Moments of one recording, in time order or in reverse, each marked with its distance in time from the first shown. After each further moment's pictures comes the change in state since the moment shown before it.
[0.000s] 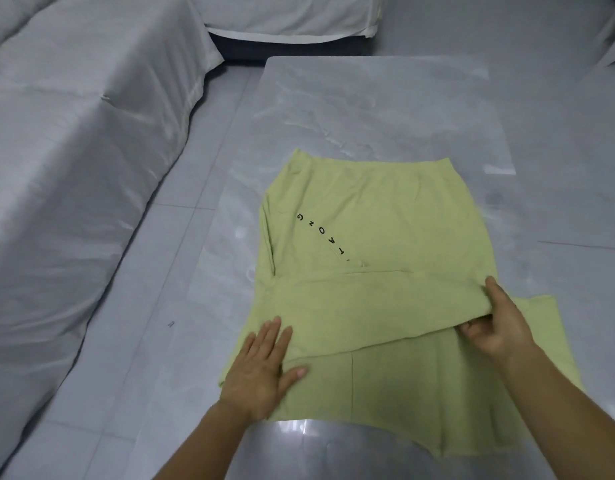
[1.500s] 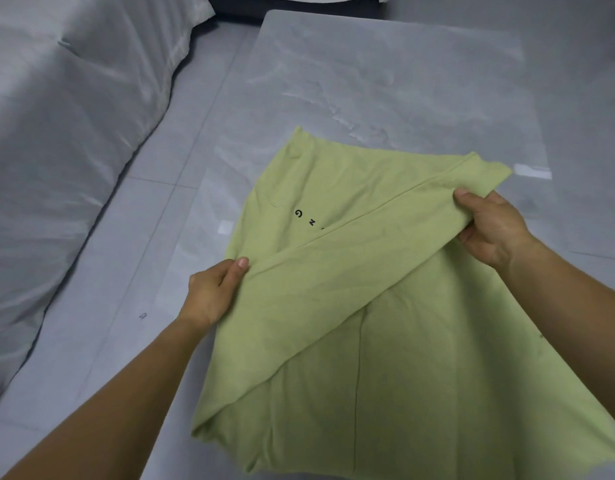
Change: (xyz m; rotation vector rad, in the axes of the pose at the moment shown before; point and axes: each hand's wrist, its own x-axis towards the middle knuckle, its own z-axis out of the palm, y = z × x) left_hand 0.116 -0.064 -0.057 -0.922 0.282 -0.308; right_hand 0.064 -0.049 0.140 -0.391 -0.263 -0.282
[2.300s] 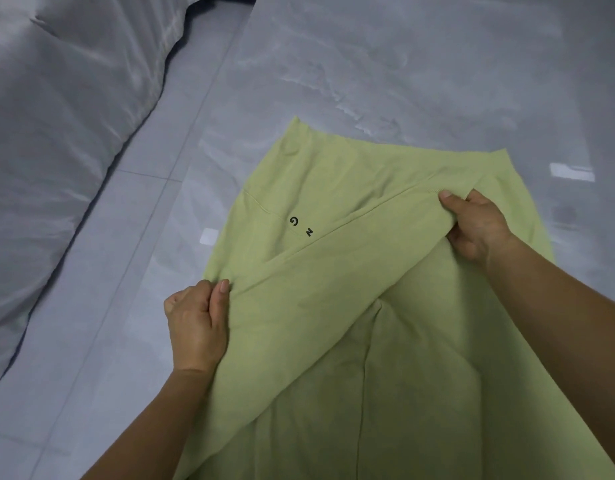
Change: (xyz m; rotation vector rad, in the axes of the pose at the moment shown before) left_hand 0.003 -0.014 0.038 0.164 0.462 0.265; right_hand 0.081 0.036 0.011 -0.084 0.053 0.034
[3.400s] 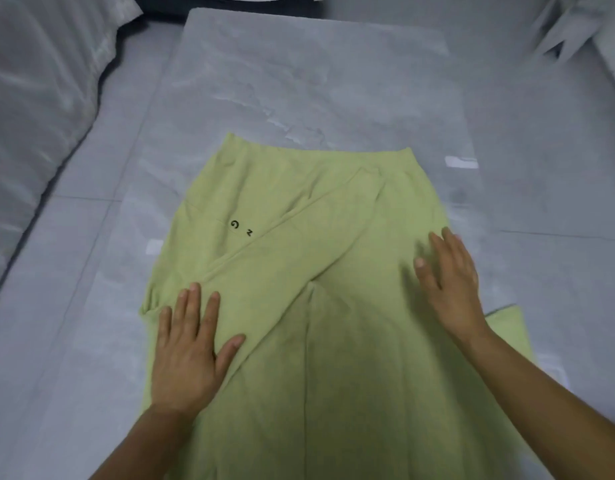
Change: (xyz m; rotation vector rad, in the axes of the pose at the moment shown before) left_hand -0.051 0.011 0.000 0.524 -0.447 0.317; right_hand -0.116 0.039 -0.100 -1.188 0.183 -0.485
